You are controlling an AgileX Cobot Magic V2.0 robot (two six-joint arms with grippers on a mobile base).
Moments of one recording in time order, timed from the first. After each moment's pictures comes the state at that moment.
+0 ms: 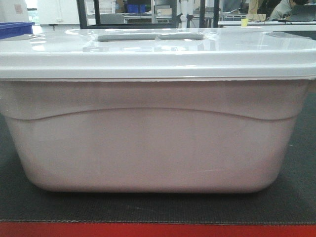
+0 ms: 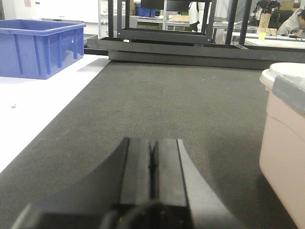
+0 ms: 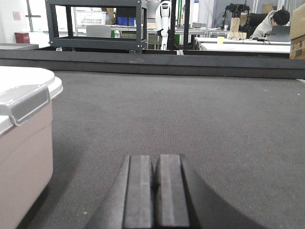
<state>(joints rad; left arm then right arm) -0.06 -0.01 0.03 -0.13 0.01 0.12 0.00 -0.01 0.03 0.04 0.00 -0.01</state>
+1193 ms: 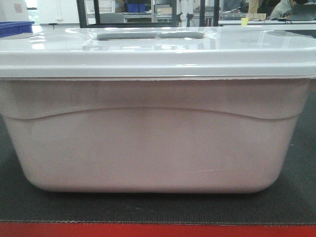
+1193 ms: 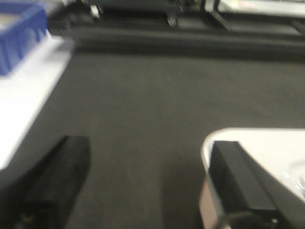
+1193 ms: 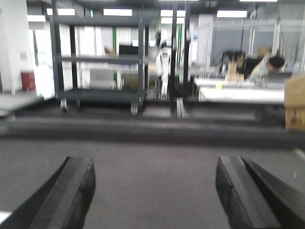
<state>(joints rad) -0.10 0.56 -0.79 -0.20 0.53 0.12 0.00 0.45 -0.65 0.05 0.15 -0.01</state>
